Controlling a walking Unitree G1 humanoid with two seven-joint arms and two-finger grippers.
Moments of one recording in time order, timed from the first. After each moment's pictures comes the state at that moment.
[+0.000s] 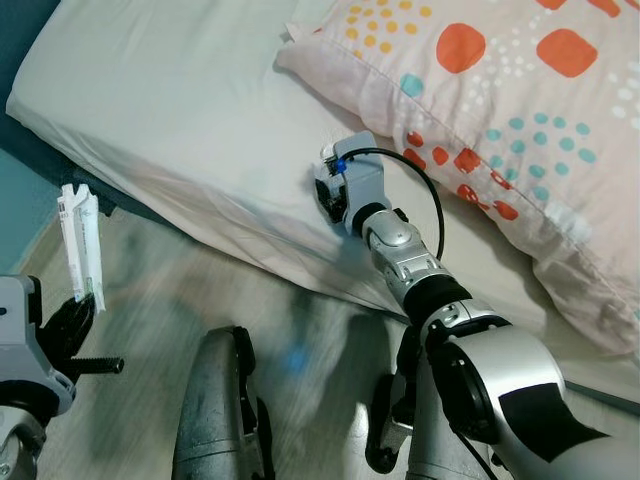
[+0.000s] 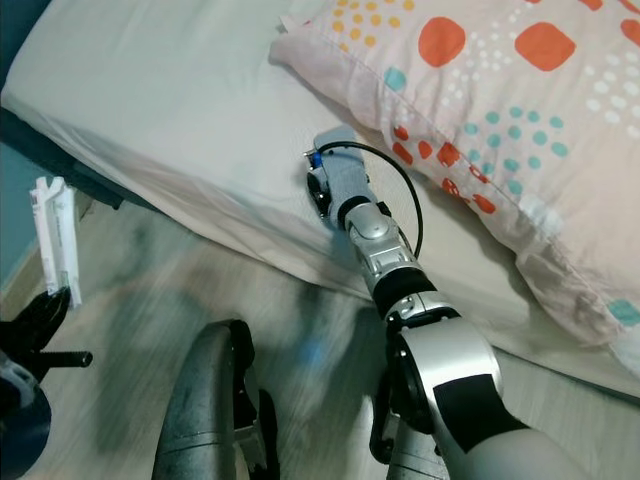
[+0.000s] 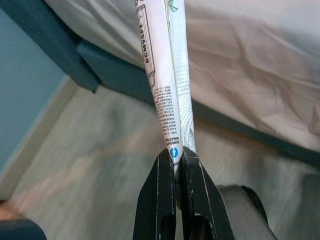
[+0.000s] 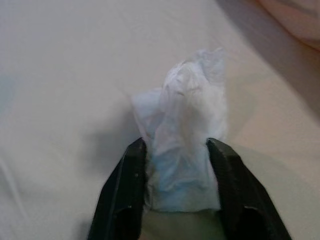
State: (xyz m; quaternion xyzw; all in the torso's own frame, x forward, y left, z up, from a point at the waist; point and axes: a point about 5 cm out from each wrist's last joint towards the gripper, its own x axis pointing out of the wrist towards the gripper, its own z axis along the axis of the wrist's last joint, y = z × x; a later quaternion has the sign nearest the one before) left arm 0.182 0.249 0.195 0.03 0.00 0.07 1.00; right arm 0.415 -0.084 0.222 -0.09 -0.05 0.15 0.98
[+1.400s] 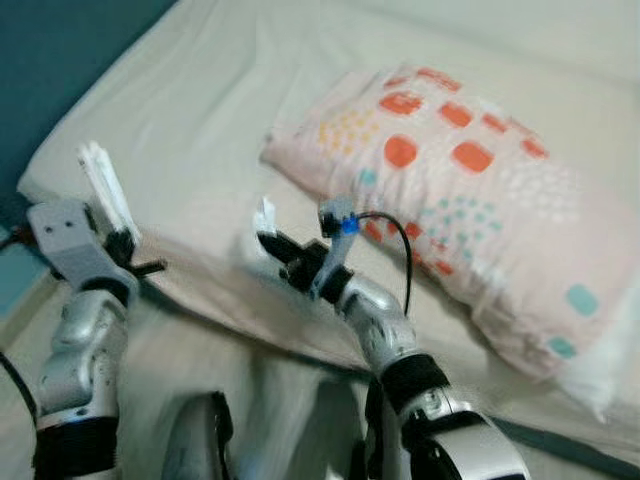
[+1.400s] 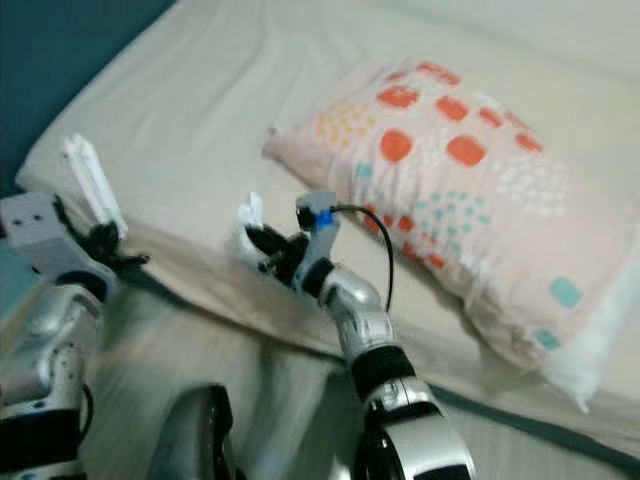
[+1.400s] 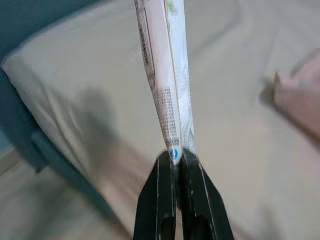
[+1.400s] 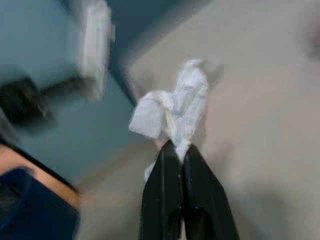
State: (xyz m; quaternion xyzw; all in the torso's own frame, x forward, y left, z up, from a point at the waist) left arm 0.317 0.243 0.158 -0.09 -0.03 0.13 0.99; right arm 0.333 -0.043 0.095 0.13 0.06 0.40 0.90
